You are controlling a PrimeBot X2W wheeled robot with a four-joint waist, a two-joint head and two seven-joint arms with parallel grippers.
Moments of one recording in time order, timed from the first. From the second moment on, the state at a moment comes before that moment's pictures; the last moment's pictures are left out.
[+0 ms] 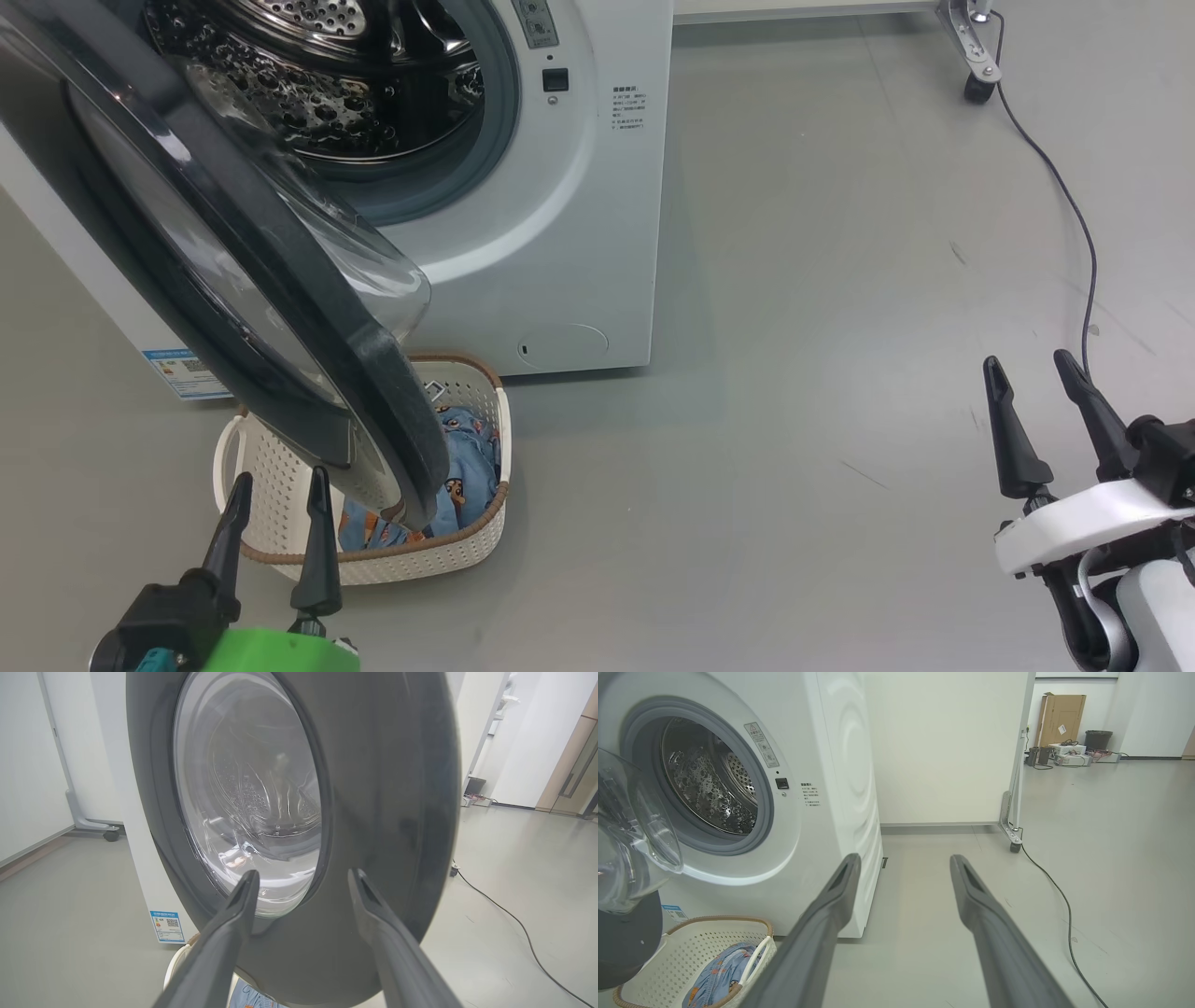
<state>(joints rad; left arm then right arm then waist) -0.01 0.04 -0.14 0.09 -0.23 -0.09 -0.25 -0.08 -0.34 0.21 0.18 0.48 0.08 -0.25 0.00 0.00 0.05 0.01</state>
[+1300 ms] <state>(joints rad) 0.00 0.04 -0.13 0.06 -0.22 -0.09 -0.25 0.02 -0.25 0.17 0.12 0.31 0.02 -0.25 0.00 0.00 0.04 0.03</state>
